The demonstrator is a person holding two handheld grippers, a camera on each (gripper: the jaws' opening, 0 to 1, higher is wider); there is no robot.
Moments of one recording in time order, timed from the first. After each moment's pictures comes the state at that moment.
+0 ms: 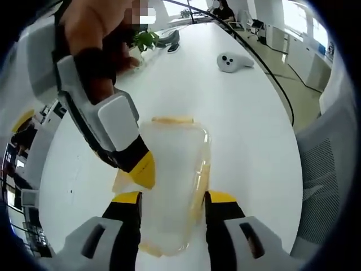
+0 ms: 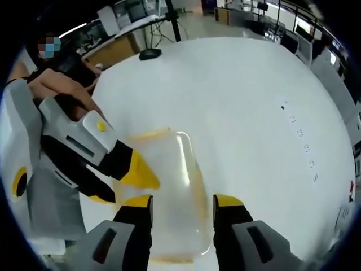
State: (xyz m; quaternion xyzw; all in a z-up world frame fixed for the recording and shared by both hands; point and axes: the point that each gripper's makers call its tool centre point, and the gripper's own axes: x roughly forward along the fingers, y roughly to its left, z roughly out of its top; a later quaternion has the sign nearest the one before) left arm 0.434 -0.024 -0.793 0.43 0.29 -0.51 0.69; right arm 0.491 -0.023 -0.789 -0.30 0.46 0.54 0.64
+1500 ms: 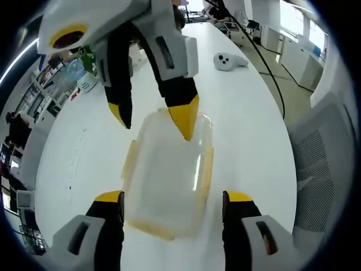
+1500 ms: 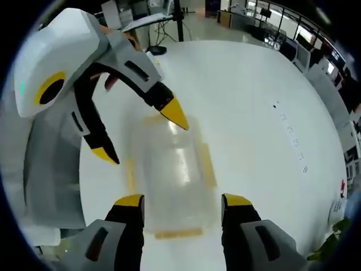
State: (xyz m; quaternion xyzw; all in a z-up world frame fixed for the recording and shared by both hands) left arm 0.443 -0.001 -0.783 0.42 0.31 -0.53 0.67; right arm 0.468 -0.053 -0.775 -0.32 0.44 0.53 0.65
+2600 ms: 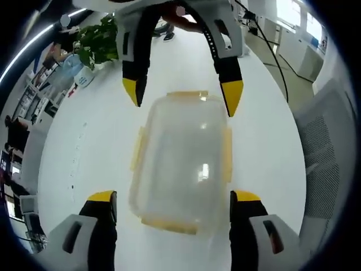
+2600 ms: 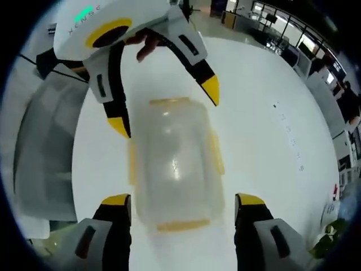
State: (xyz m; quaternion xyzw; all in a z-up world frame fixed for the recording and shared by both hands) left arm 0.463 0.012 -0.796 0.45 0.32 -0.53 0.65; right arm 0.455 -0.065 -0.788 -0.36 0.42 0.52 0.65
